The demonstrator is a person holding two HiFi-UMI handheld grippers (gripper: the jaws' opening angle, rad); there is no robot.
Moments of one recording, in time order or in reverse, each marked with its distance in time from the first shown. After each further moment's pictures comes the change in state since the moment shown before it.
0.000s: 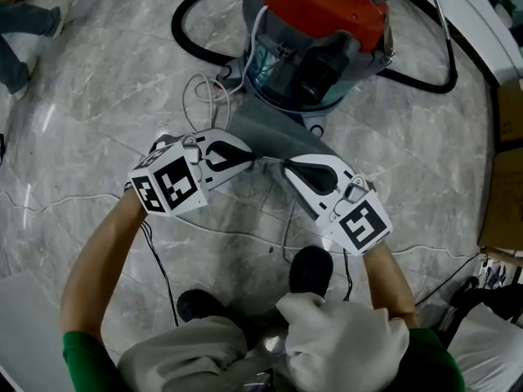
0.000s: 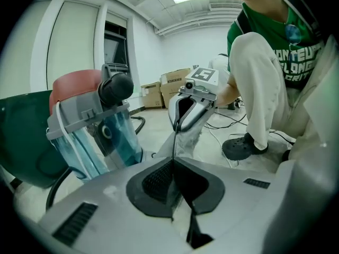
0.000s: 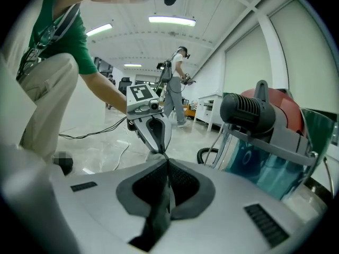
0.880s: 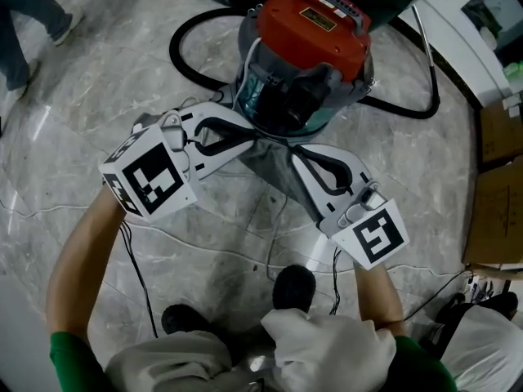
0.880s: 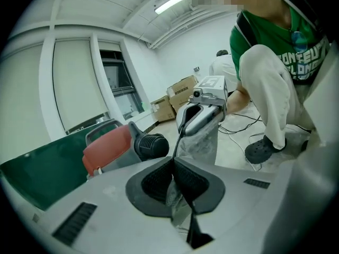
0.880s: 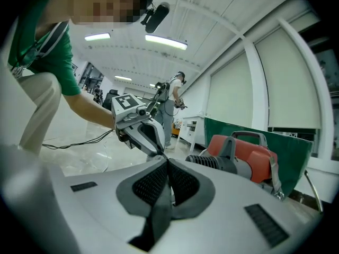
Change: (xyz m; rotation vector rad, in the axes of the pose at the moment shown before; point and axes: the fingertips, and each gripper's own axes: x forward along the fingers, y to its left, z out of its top) left arm -0.056 0.059 0.101 0.191 -0.074 0.209; right arm -0.042 -0.060 0.091 0.039 -0.201 -0.212
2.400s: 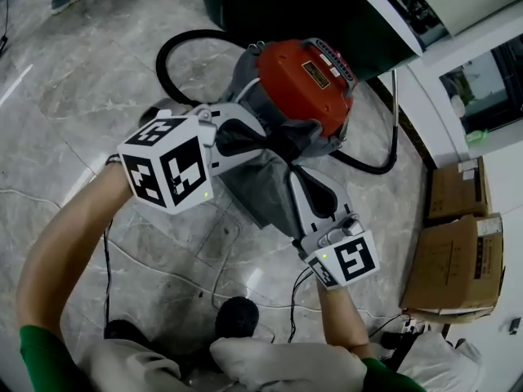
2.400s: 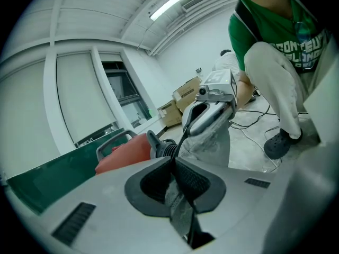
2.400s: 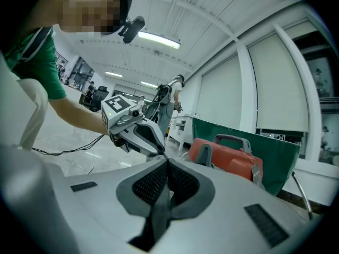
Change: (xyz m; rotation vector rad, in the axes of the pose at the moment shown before) left arm 0.024 0.052 0.015 0.080 -0.045 0.101; right arm 0.004 -0.048 0.004 0.001 0.039 -0.103
